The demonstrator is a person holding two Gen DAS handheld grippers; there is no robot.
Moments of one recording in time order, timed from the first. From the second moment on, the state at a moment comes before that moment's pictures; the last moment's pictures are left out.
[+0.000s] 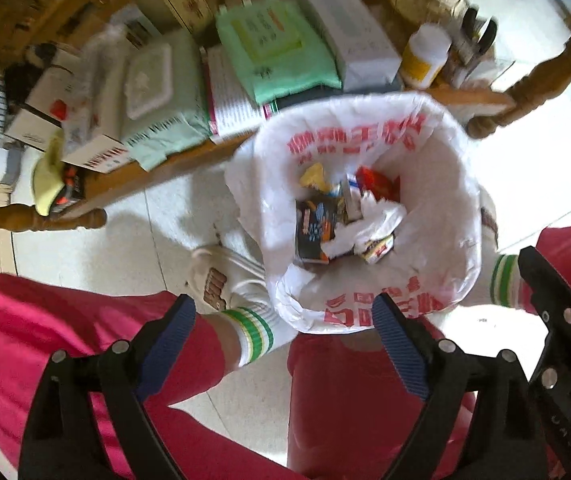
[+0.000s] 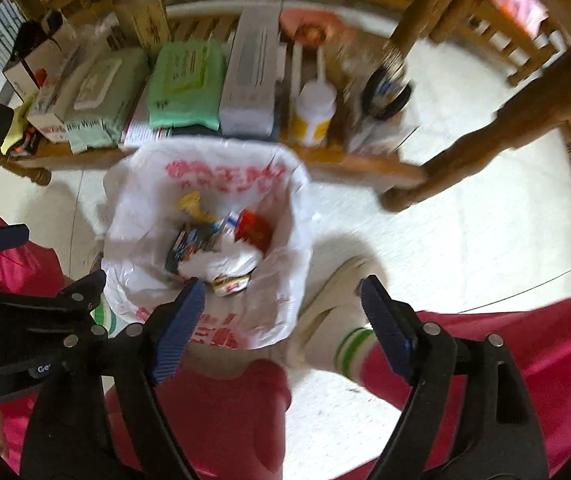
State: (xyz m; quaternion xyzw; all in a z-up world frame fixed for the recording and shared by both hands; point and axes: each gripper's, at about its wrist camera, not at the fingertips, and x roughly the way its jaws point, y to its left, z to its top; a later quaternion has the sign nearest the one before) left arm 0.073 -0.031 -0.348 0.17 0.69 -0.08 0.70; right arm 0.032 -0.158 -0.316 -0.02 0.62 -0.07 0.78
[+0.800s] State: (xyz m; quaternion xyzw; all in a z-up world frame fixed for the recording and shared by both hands) left arm -0.005 -0.011 -0.071 0.06 0.40 -0.06 0.91; right arm -0.078 -0.155 -0.054 0.04 0.27 -0.10 0.96
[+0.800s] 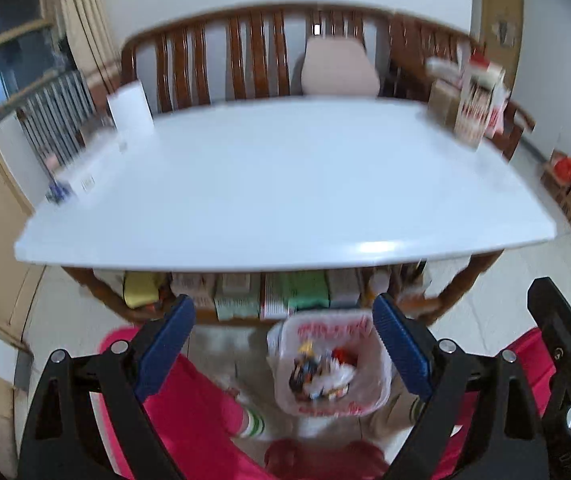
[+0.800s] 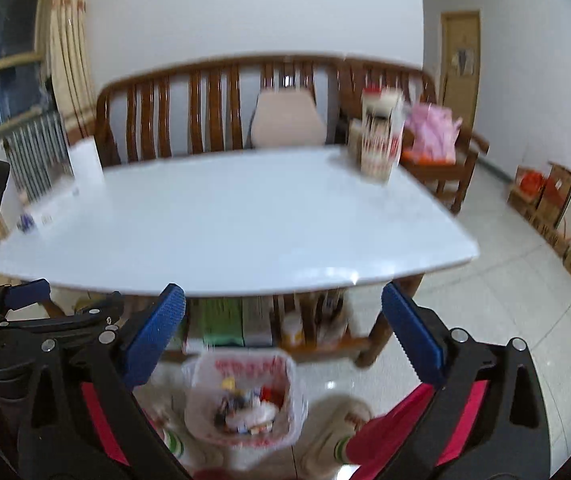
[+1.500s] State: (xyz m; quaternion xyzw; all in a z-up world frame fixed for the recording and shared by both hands) left arm -0.056 0.004 0.034 0.01 0.27 -0.06 0.96; right arm -0.137 -0.148 0.039 0.01 0.16 -0.12 0.98
